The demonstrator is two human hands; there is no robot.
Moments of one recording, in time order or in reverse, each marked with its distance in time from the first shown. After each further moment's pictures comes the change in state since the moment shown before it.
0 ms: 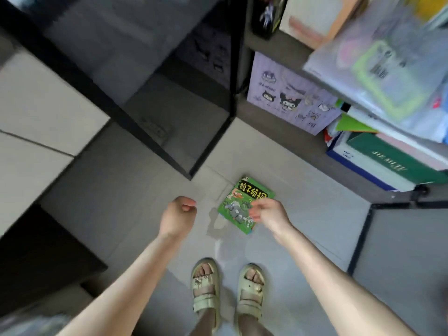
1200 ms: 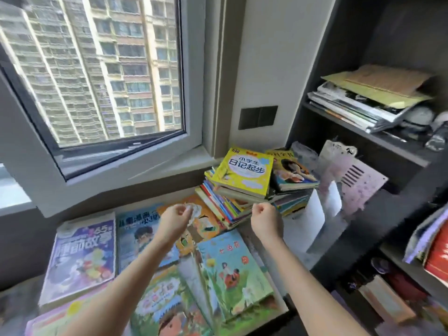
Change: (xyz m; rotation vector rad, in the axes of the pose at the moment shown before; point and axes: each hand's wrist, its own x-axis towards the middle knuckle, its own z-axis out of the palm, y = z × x) left_hand -0.120 0.102 -0.594 -0.382 0.584 0.277; right_hand -0.371 -0.567 0.237 -0.601 0.255 -0.829
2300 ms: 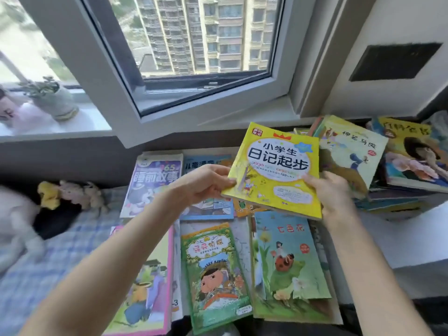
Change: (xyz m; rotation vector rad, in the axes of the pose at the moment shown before) left_hand 0.035 -0.011 -0.060 -0.722 -0.521 -0.391; right_hand 0.072 -0.034 0.044 0.709 -0.407 0.215
